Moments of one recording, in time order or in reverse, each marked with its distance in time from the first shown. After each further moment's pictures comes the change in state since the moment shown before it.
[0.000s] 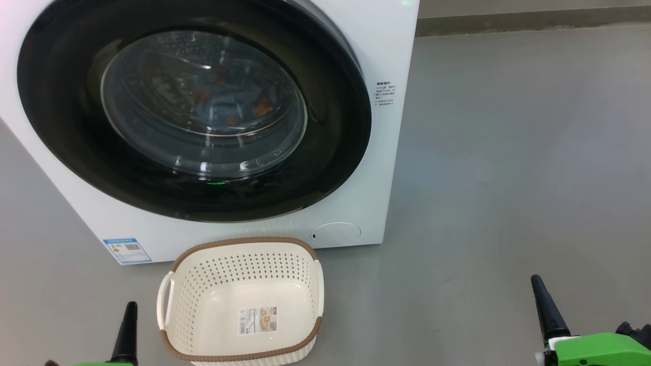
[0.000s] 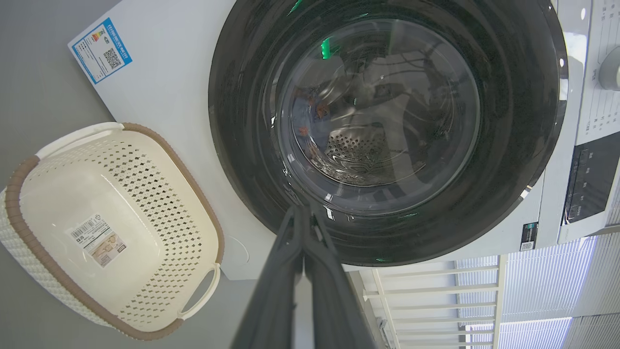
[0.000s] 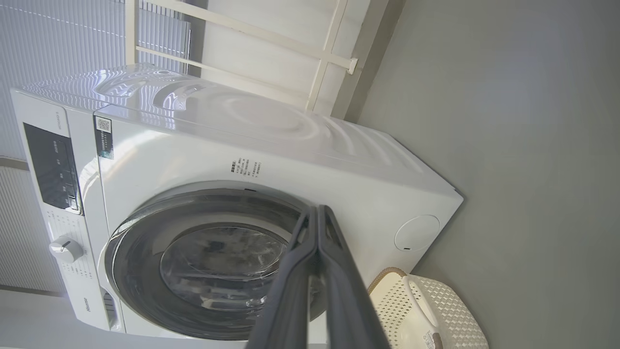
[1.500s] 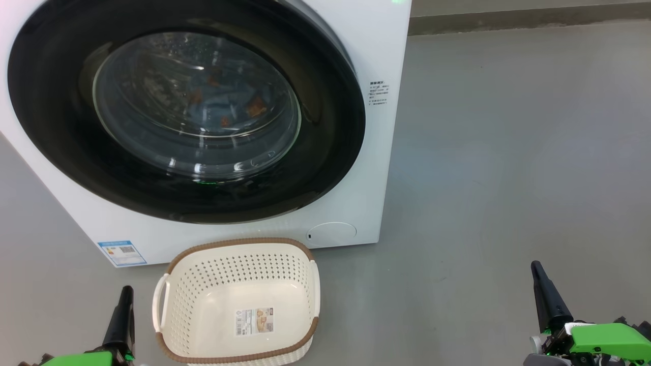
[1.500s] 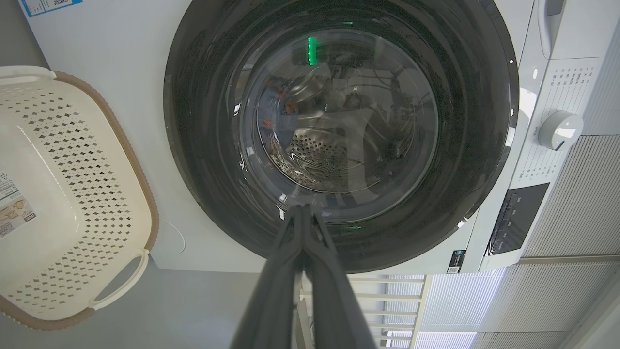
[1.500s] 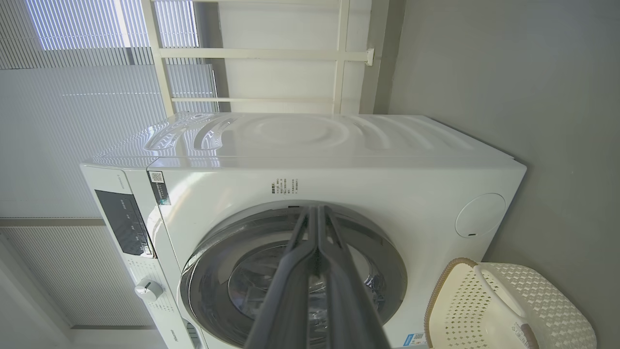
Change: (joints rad) left arm -0.036 0.003 0.023 -0.006 -0.260 -0.019 0.070; right arm -0.042 -0.003 -0.004 0.010 0.297 -0.001 0.070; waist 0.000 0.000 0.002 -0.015
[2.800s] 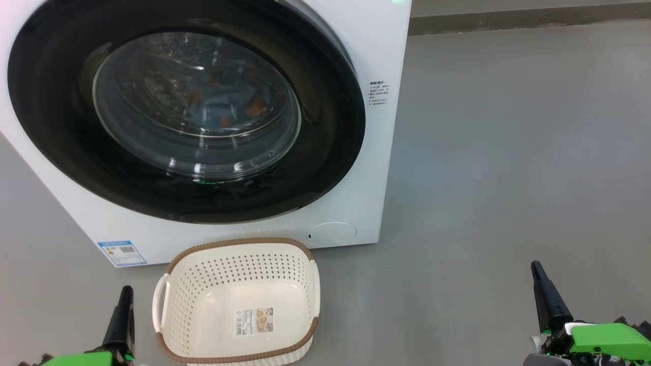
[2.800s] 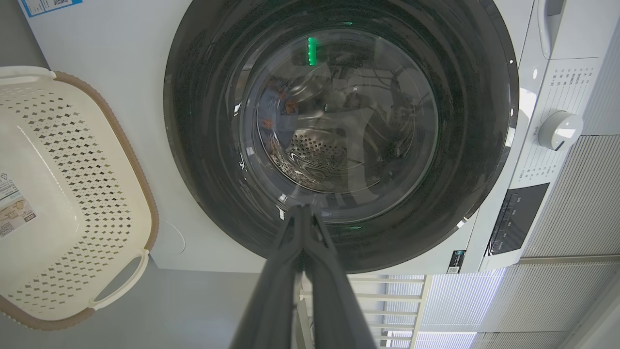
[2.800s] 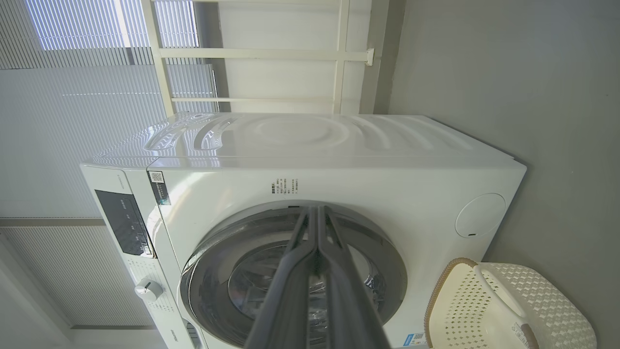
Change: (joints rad) left arm 0.000 0.000 0.000 0.000 0.000 0.000 0.000; right arm 0.000 0.000 0.000 0.000 0.000 0.000 0.000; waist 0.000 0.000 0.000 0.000
